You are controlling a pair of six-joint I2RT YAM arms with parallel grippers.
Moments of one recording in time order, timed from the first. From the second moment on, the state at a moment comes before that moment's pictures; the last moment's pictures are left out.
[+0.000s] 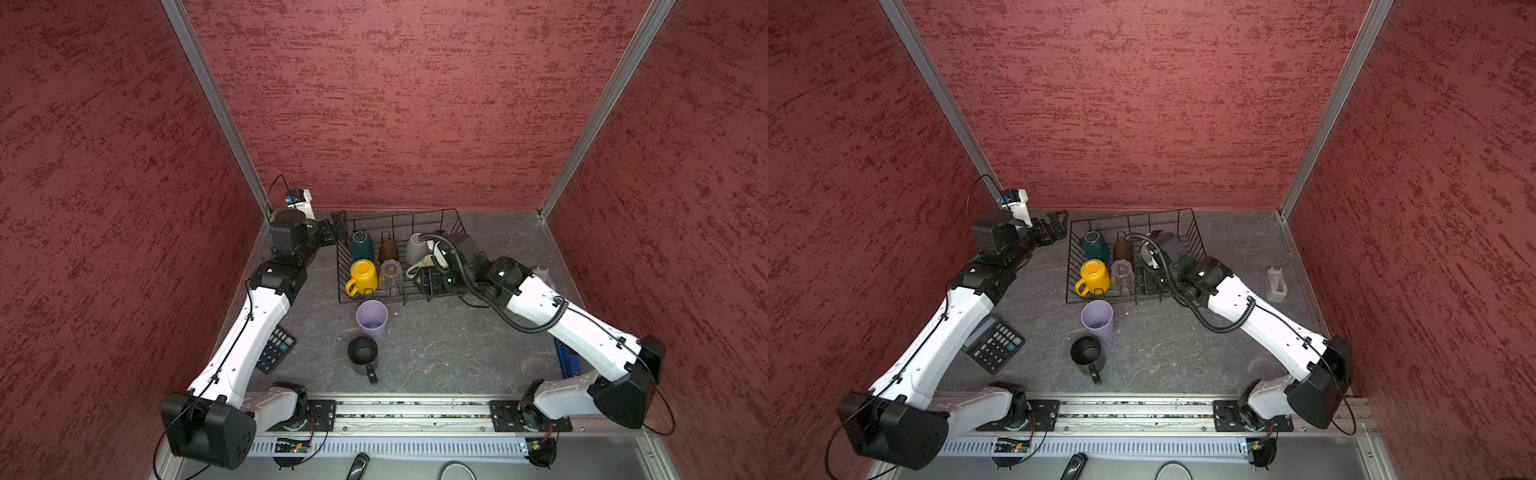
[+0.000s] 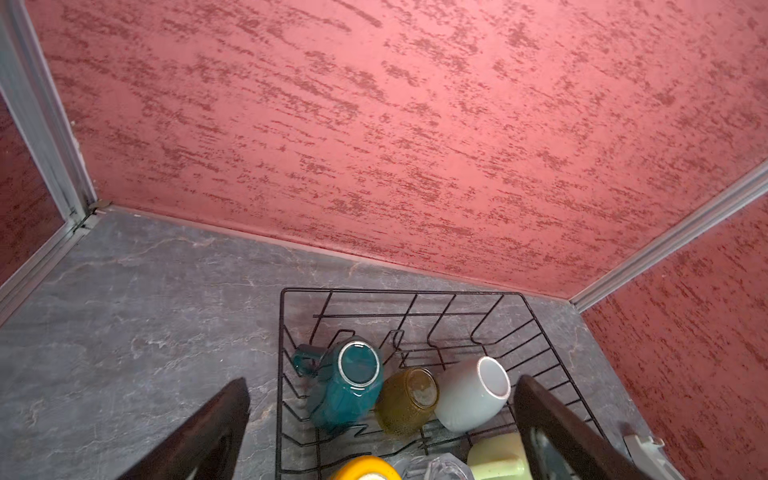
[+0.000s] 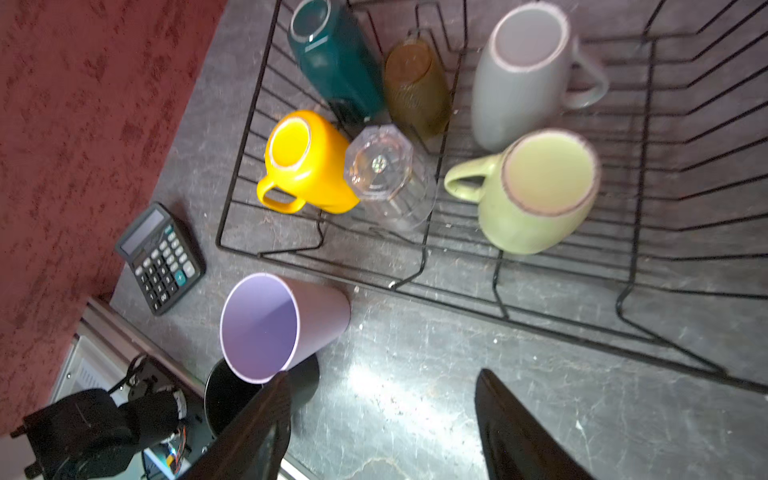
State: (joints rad) left arm -0.16 1.17 1.12 -0.22 0.04 -0.41; right arm 0.80 1.42 1.38 -0.82 -0.01 0.56
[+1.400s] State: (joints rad) left arm -0.05 1.09 1.05 -0.21 0.18 -0.48; right arm 0.98 1.85 1.51 -0.76 -0.03 0.62
